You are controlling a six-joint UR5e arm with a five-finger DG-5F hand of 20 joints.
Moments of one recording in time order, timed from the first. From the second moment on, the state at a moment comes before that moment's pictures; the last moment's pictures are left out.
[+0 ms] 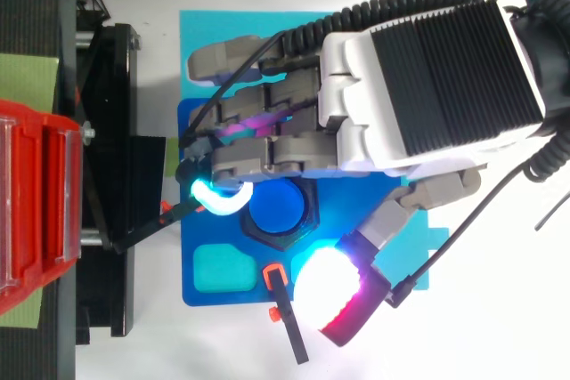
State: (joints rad) arm 0.04 -2.24 -1.18 -2.78 -1.87 -1.27
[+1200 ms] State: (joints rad) arm -0.01 -2.24 -1.18 -2.76 -1.89 -1.27
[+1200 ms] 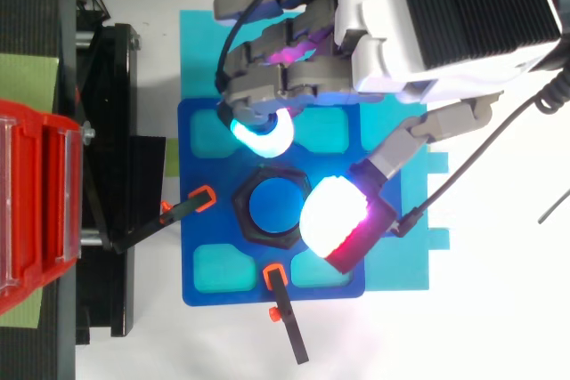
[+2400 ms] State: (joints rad) arm 0.05 -2.24 -1.21 -2.75 -1.86 -1.27
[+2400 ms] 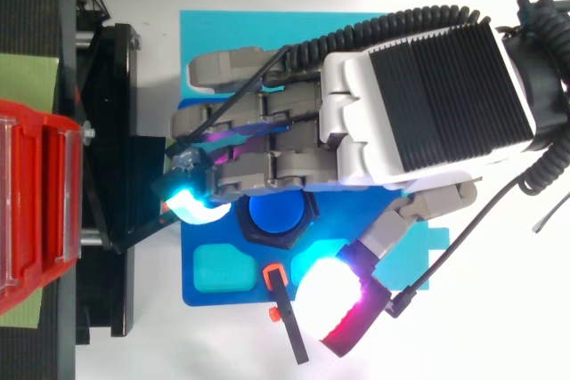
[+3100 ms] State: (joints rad) arm 0.04 -2.24 -1.22 -2.79 -1.86 -1.27
